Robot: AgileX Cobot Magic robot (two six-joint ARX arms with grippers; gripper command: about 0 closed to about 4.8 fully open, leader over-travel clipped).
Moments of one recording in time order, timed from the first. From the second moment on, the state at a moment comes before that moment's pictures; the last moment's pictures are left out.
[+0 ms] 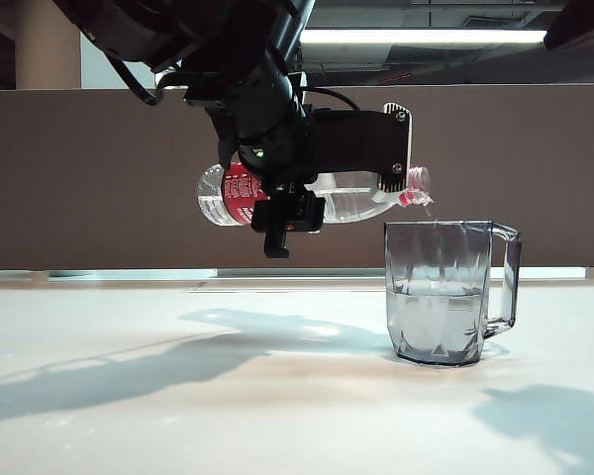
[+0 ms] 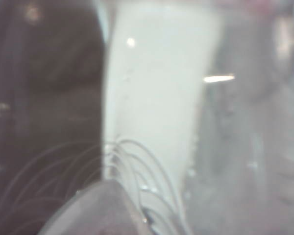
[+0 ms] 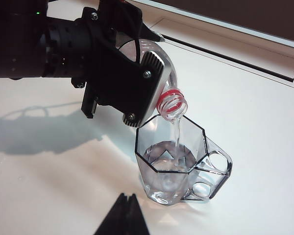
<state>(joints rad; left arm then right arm) -0.83 1.77 1.05 0.34 -0.45 1.38 0.82 0.46 0.54 -0.45 0.23 0.05</state>
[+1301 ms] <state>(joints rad) -0.56 1.50 0.86 0.25 0.08 0.31 0.82 0.46 0.54 -0.45 0.23 0.05</state>
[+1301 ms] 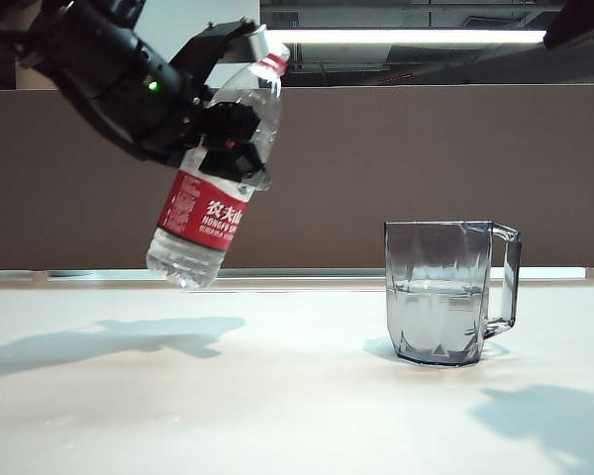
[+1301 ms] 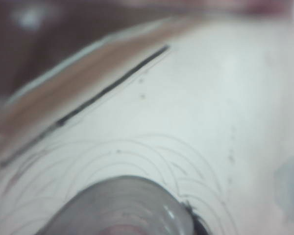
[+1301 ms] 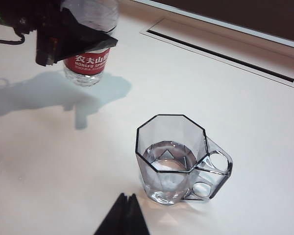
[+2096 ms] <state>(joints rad) -0.54 1.48 0.54 0.67 0.03 0.06 0.82 0.46 0.54 -0.45 0.23 0.05</state>
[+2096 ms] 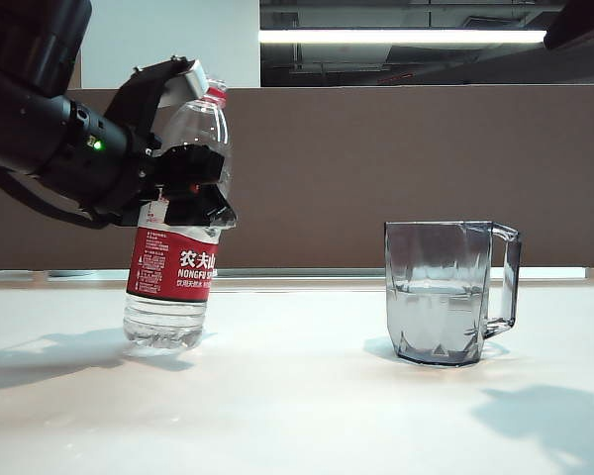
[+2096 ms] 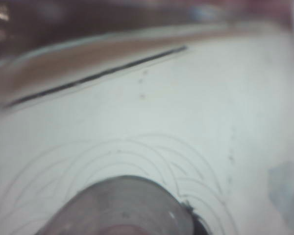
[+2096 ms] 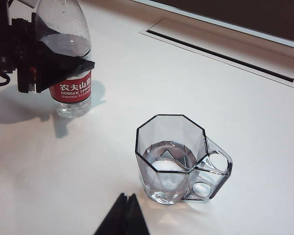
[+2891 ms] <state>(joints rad) -0.54 1.48 0.44 0.84 -0.25 -0.04 0.82 0.46 0.54 -0.45 0.23 0.05</state>
